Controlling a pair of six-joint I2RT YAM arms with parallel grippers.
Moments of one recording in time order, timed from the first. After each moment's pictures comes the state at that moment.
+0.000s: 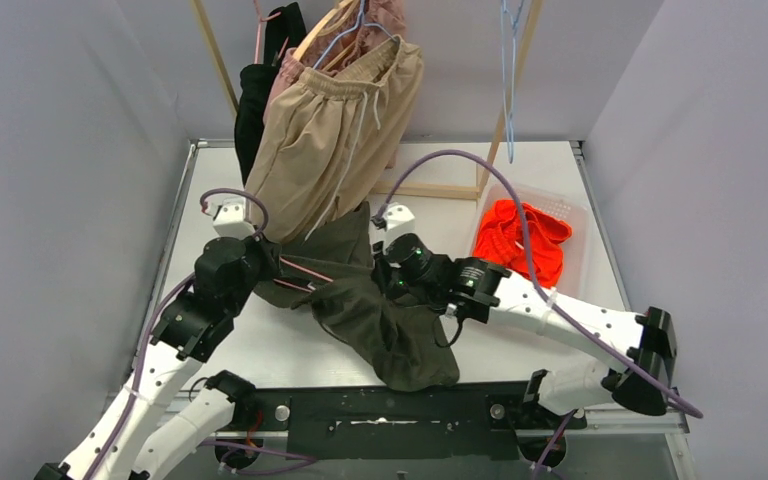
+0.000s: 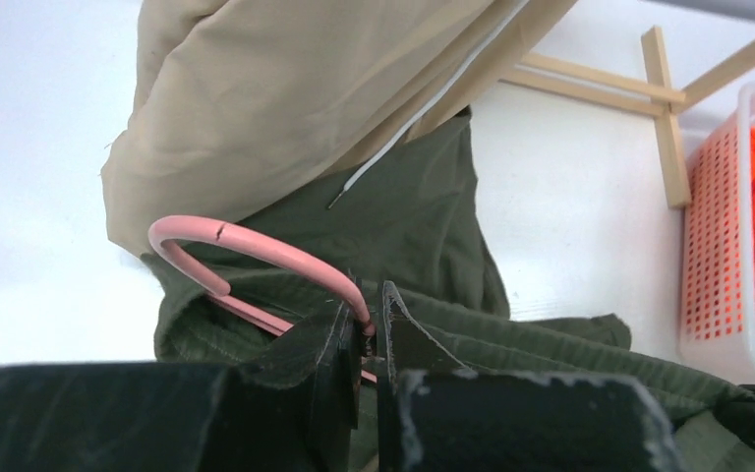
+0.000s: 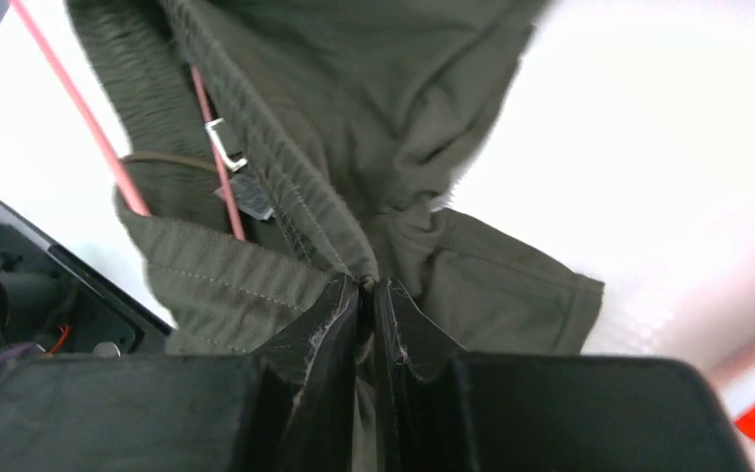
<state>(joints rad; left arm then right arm) -0.47 0.72 0.81 -0.47 -0.30 -0.40 1.11 1.37 1.22 -0.52 0.30 0.43</state>
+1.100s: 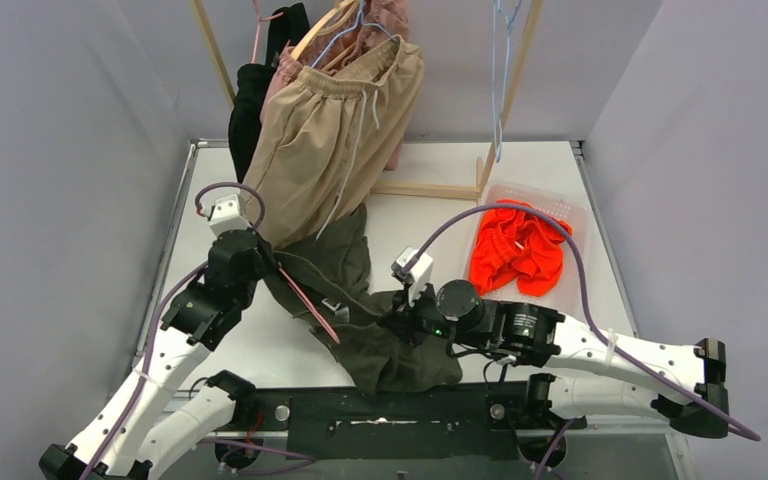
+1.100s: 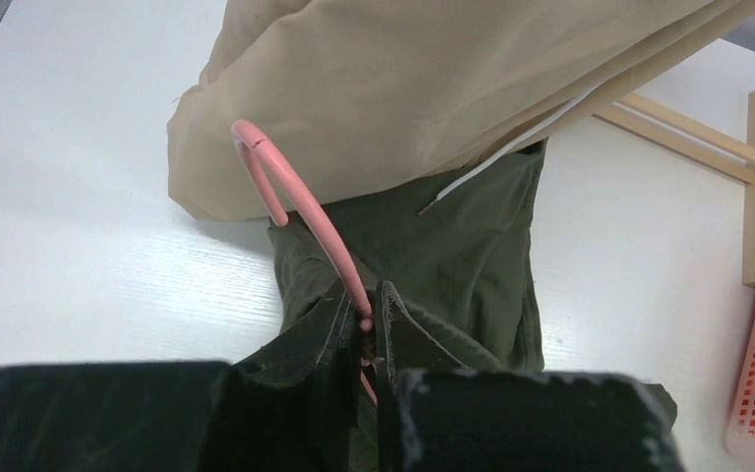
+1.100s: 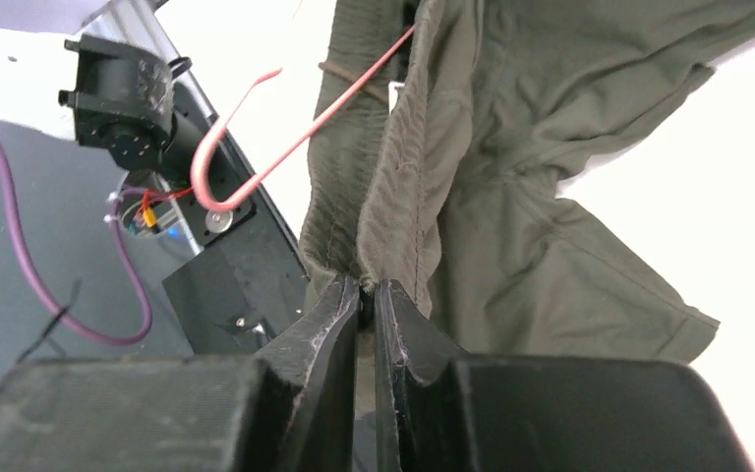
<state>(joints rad) -0.47 0.79 0.81 -0.50 -0.51 -0.54 1.24 1.02 0.91 -0.33 0.09 0.32</state>
